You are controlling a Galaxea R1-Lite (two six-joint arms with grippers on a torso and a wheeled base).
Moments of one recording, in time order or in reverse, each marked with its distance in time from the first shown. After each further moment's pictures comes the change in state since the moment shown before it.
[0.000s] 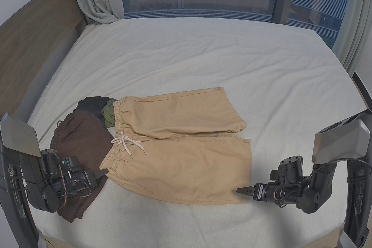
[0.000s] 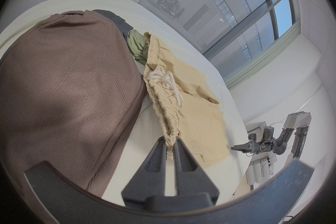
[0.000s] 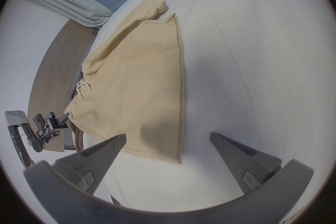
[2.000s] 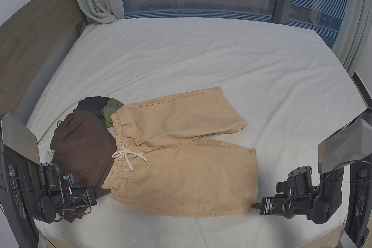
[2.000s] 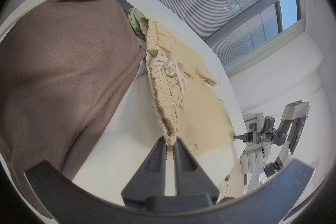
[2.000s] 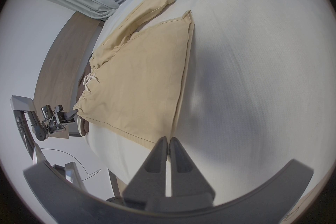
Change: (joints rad) left arm -0.007 0.006 0.179 0.001 -0.040 0.096; right arm 0.024 -0.033 0.222 -0.142 0.047 -0.029
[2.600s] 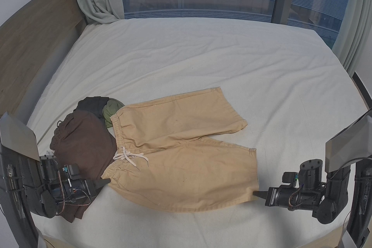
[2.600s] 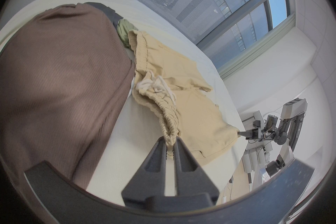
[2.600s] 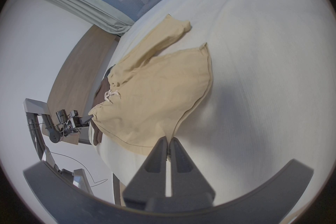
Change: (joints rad) left arm 0.004 -0.016 -0.079 -0.011 -0.031 -0.003; right arm -0.028 -0.043 0.060 -0.210 0.039 0.004
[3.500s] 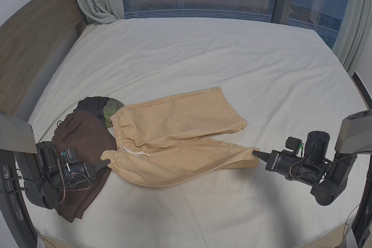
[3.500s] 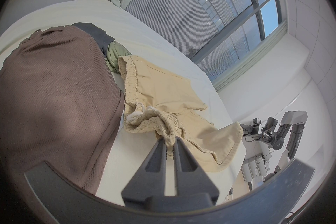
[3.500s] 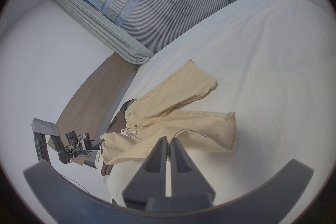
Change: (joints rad) left arm -0.024 -0.066 -0.126 -0.002 0.014 -0.129; right arm -0.046 -0.132 -0.238 0.037 0.005 0.017
